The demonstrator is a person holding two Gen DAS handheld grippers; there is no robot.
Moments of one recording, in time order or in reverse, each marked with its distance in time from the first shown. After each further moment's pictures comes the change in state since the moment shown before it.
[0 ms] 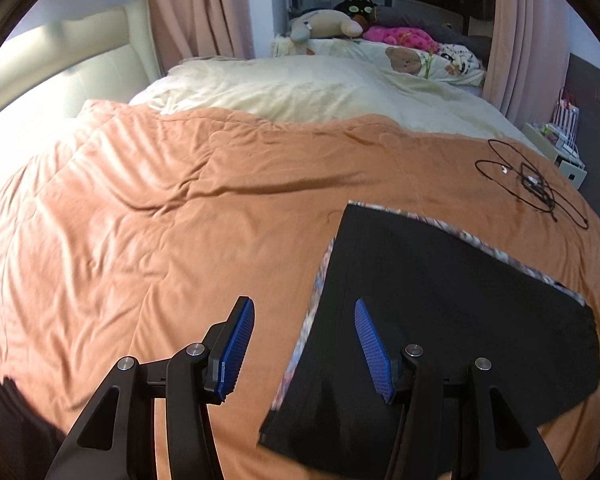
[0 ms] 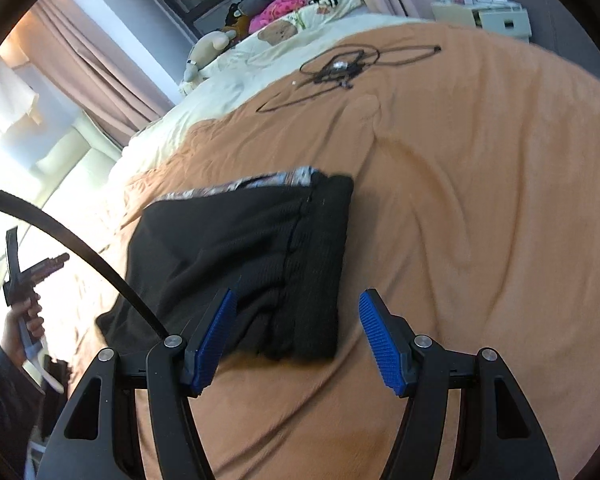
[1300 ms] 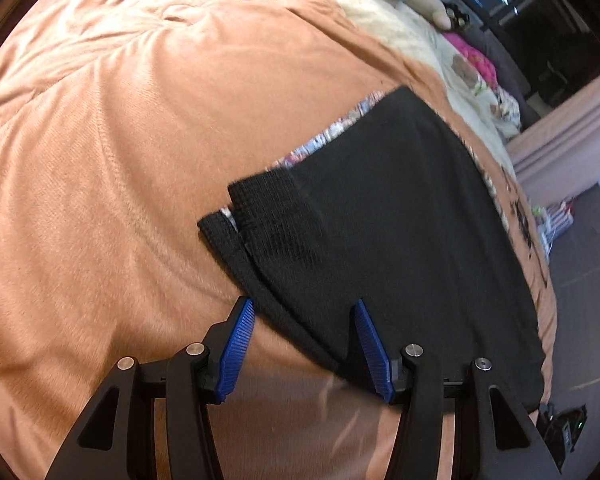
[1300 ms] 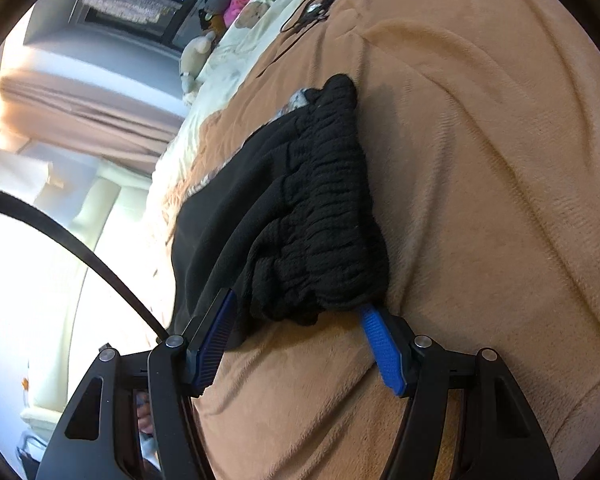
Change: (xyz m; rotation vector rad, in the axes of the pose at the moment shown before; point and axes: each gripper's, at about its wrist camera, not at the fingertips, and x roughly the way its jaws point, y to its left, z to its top) left arm 0.065 0.038 -0.162 -0.541 0.180 -0.263; right arm 0.051 -0.070 -0.019 0.298 0.057 0.235
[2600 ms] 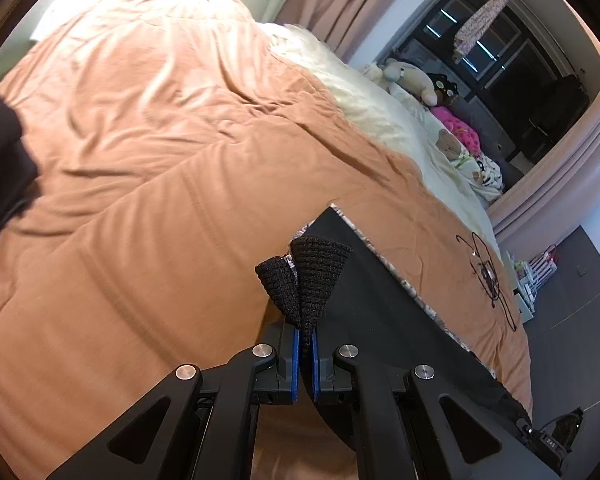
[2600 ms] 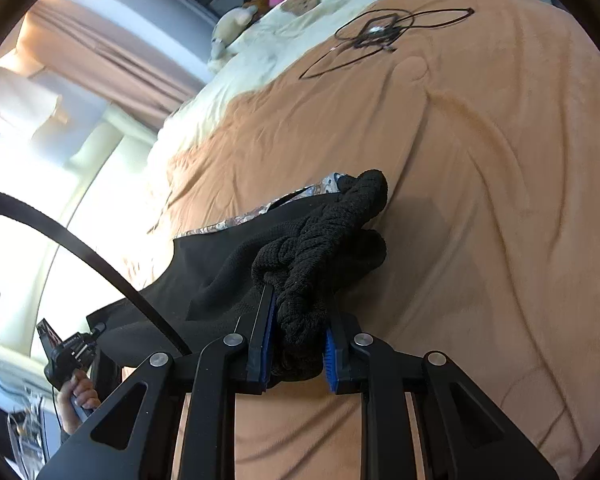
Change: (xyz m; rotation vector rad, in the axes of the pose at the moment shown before) left arm -0.162 0.008 -0.012 -0.029 -0.247 0.003; right arm -0.062 0.093 -0.011 -0.255 0.091 -0.101
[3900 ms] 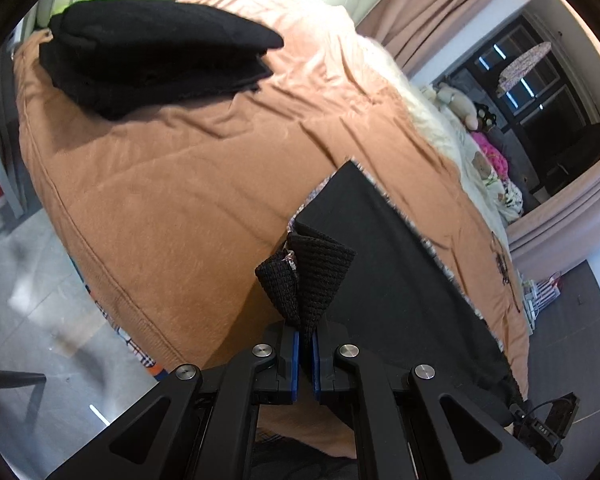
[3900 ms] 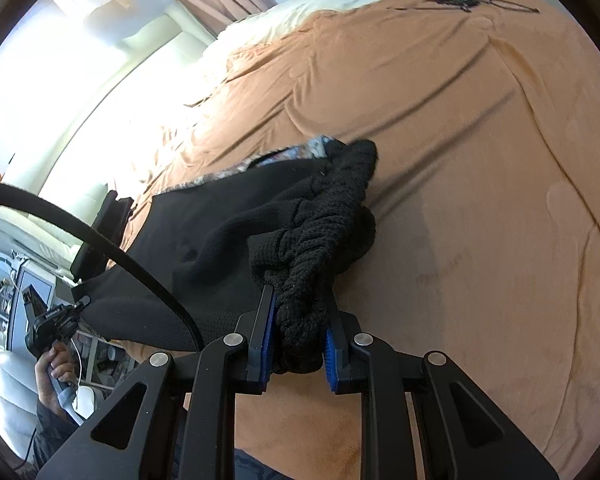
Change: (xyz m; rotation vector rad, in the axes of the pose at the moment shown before) left arm -0.164 0.155 -0.163 -0.186 0.010 0.063; right arm -0.012 0.033 -0.068 -0.266 0.205 0.019
